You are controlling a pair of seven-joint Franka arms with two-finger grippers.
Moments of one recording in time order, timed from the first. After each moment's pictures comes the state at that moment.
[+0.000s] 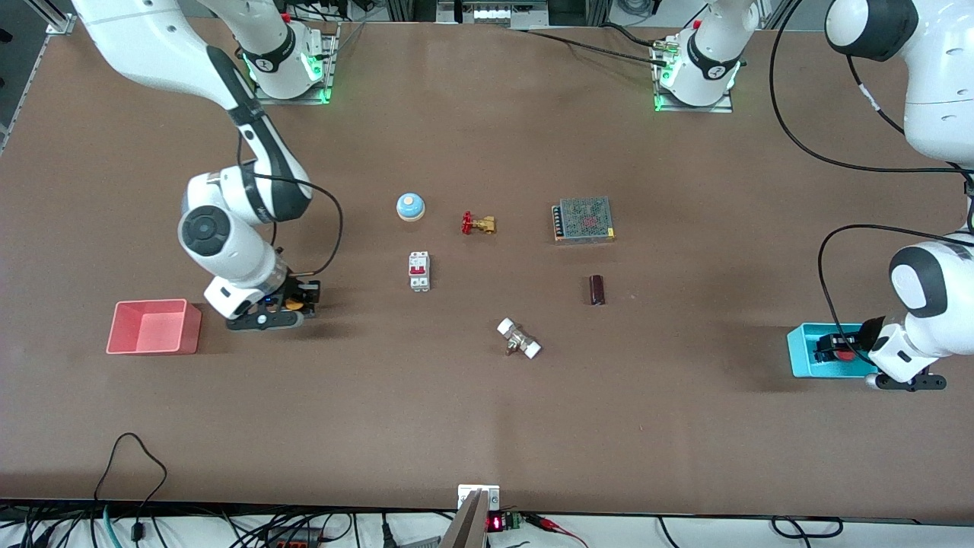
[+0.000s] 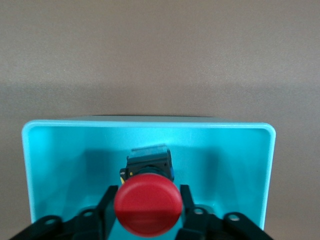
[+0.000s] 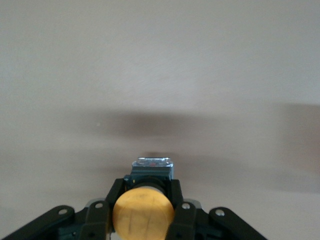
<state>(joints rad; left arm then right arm) 0.33 0.82 -0.05 -1.41 0.00 2.17 0.26 0.12 0.45 0.08 -1.87 -0.10 2.34 0.16</state>
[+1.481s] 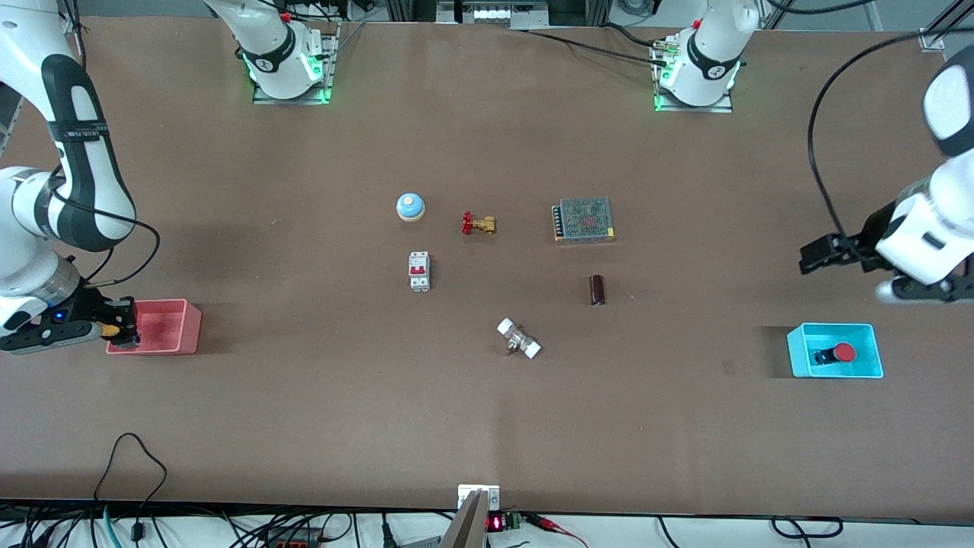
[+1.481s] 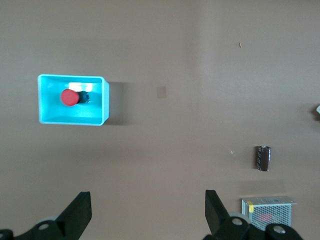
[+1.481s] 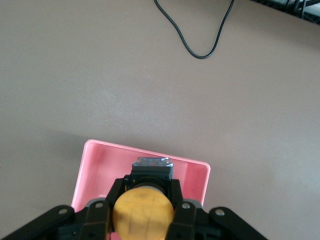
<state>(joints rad) 0.04 0.18 -0.03 -1.56 0.00 1.74 -0.06 -0.19 0.50 -0.03 -1.78 -0.01 2.51 -0.48</state>
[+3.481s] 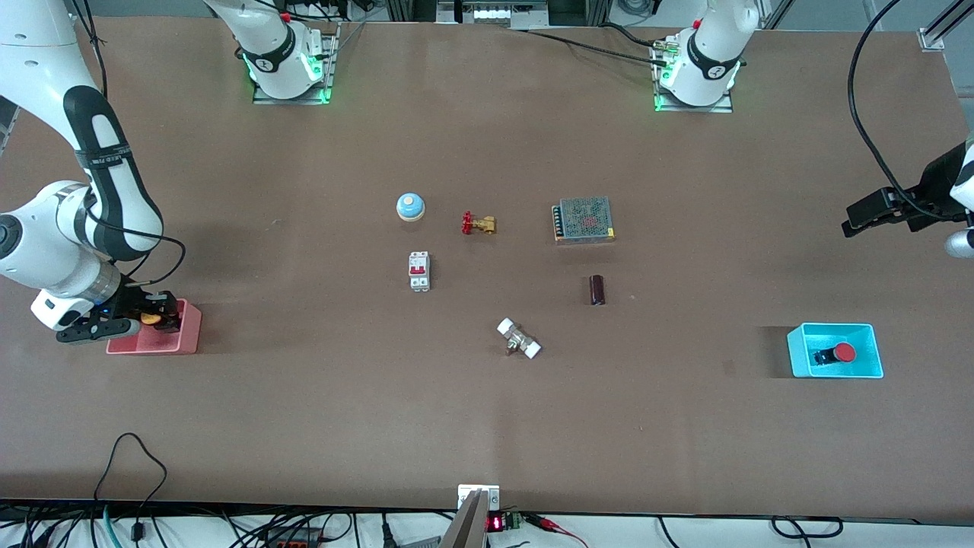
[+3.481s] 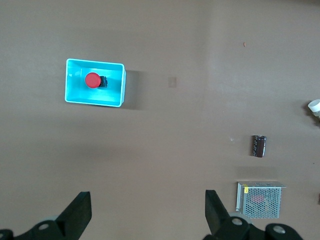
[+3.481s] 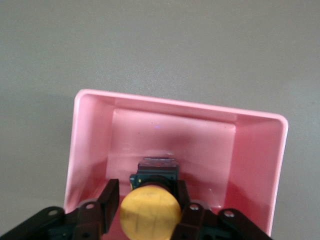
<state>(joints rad) 0.07 0.11 -0.02 -1.52 -0.01 1.63 -0.06 -0.20 0.57 -0.04 -1.86 0.09 2.53 -0.48</state>
